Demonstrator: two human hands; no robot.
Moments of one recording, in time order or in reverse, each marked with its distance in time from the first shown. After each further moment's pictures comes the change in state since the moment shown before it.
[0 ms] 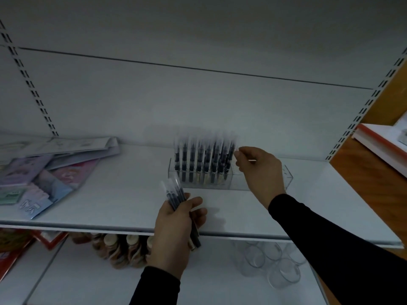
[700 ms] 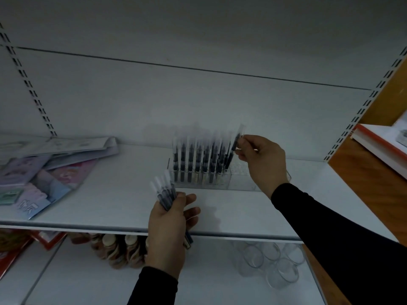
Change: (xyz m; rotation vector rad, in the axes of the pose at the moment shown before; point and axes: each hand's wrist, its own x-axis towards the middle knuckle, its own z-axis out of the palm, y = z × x) left_hand -0.001 0.002 0.000 0.030 0.044 0.095; right_hand 0.018 -0.011 -0.007 0.216 0.015 -0.003
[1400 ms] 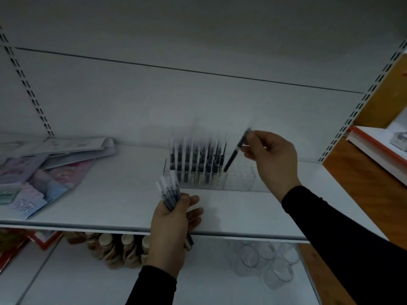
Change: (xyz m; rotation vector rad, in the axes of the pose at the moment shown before) left_hand -0.005 -0.005 0.004 0.019 -0.046 -0.031; right_hand -0.009 -0.025 -0.021 0.175 0.030 0.027
